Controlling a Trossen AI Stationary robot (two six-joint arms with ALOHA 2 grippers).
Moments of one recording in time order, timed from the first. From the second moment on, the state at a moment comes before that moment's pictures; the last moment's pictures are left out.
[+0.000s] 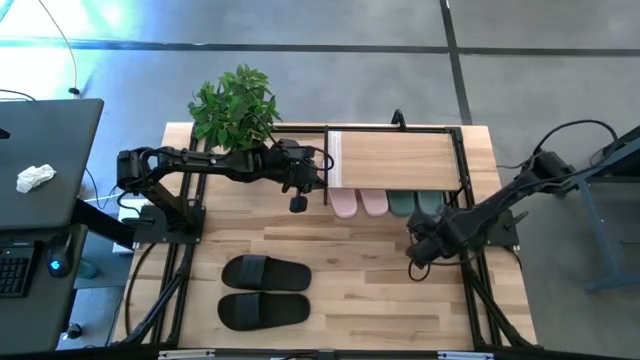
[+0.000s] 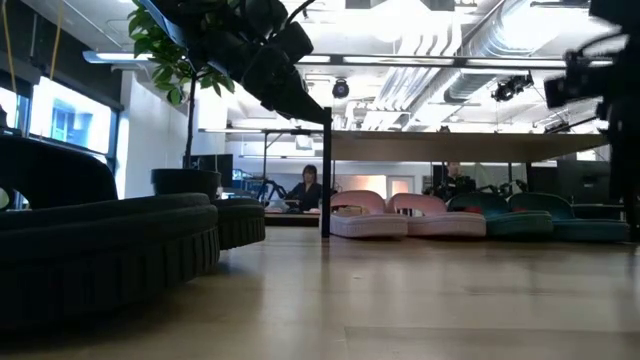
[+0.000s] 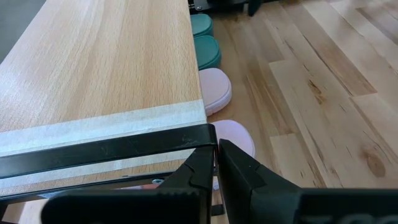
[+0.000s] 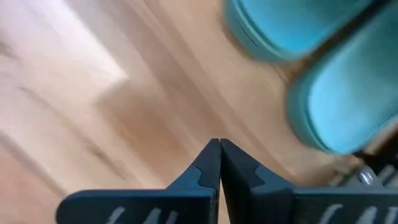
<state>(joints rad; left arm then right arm) 0.38 1.58 0.98 0.00 0.24 0.34 0.54 1.27 0.71 -1.07 0.33 1.19</state>
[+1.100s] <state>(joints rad) 0.38 1.57 0.98 -0.07 0.24 0.31 0.57 1.27 0.74 -0.94 0.44 1.12</state>
